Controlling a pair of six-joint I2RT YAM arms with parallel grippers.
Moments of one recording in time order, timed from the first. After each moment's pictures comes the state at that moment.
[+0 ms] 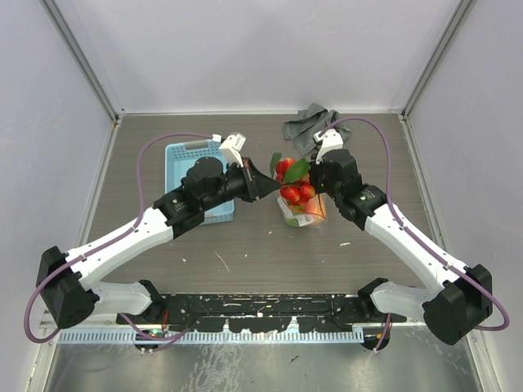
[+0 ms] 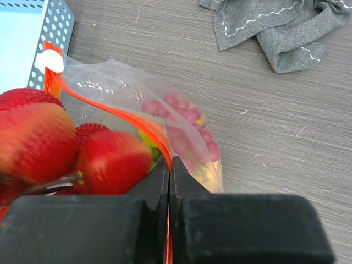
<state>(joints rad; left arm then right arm) -0.84 1.24 1.05 0.03 0.13 -0.74 0.53 1.15 0.96 -0.30 0.20 0.19</state>
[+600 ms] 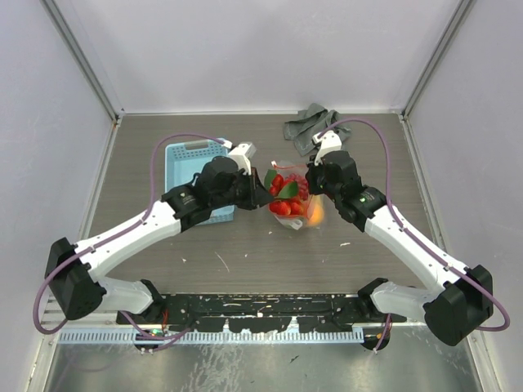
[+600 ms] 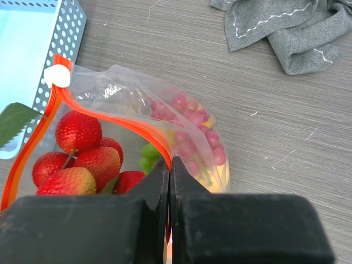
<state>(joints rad) -0.85 1.30 1.10 -0.25 0.07 -0.65 0.53 1.14 0.95 -0.28 0.19 0.19</state>
